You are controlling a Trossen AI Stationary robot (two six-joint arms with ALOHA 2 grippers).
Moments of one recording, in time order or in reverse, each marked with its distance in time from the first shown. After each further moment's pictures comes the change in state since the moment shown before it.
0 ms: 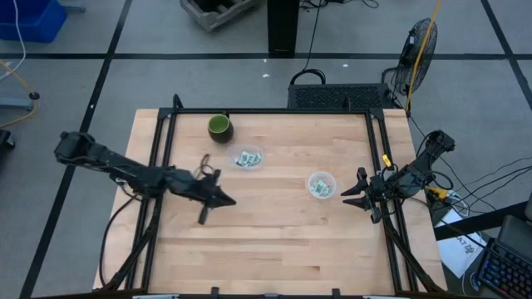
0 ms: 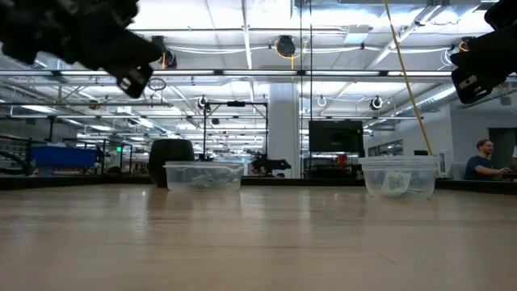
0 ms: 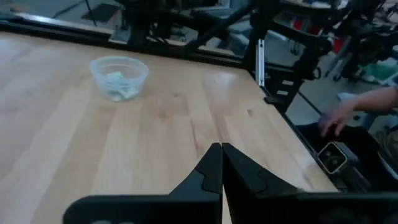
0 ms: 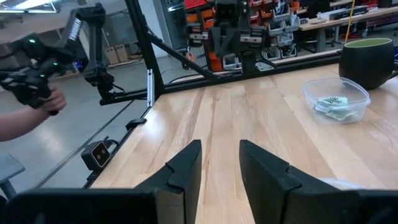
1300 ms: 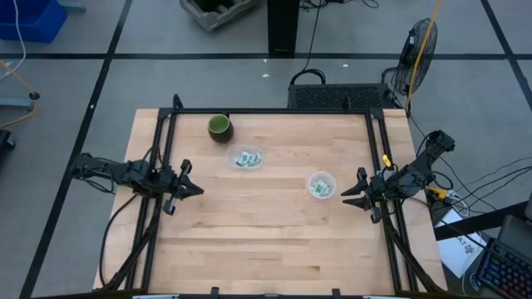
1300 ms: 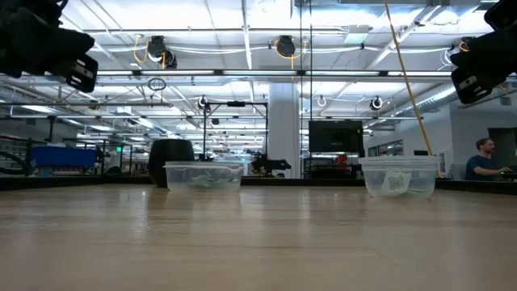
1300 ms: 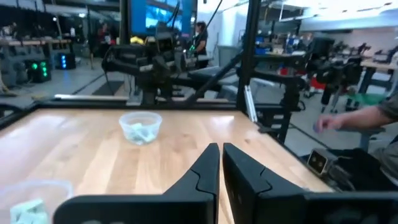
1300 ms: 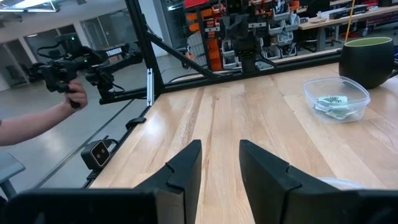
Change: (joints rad) left arm -0.011 -1.043 -0.282 -0.496 -0.021 0.158; right arm 0.000 0.000 0.000 0.000 0.000 0.000
